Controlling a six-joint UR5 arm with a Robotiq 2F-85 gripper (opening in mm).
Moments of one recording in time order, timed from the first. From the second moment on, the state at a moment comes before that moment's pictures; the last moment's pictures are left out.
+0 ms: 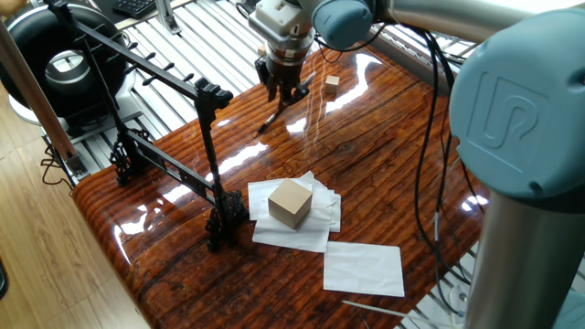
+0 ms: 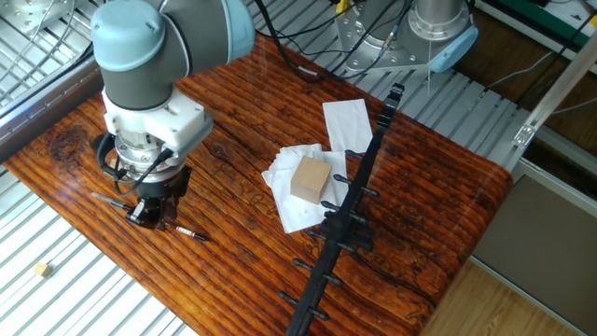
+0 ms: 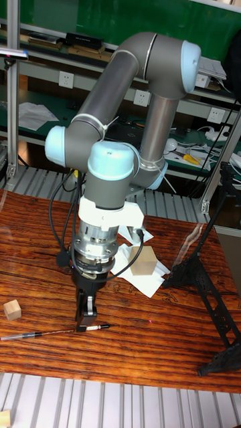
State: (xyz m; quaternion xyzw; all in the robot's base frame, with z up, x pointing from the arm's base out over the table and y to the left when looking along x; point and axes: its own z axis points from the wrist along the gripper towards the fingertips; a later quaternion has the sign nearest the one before) arm 0.673 -0.035 0.023 -0.76 0.64 -0.07 0.07
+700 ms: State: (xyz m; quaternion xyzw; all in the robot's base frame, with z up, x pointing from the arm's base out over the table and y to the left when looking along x) arm 0.677 -0.033 0.012 -0.76 0.64 -0.07 0.07
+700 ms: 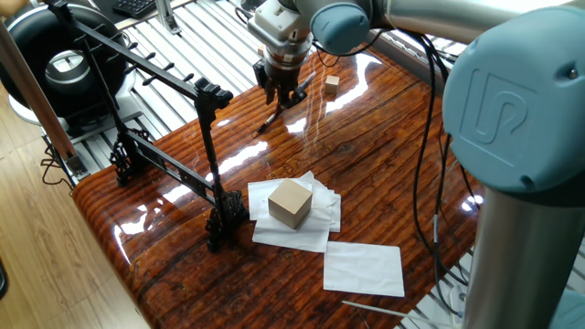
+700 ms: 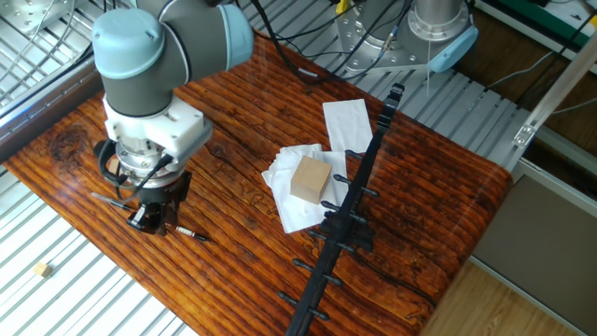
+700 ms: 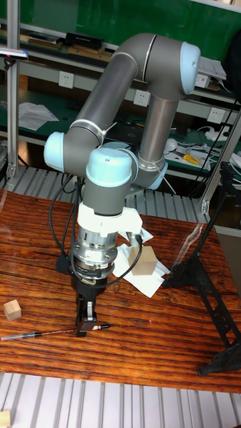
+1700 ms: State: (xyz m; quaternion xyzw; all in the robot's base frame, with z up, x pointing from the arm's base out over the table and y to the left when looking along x) arm 0.667 -0.040 -0.002 -0.76 0.64 -0.07 0.07
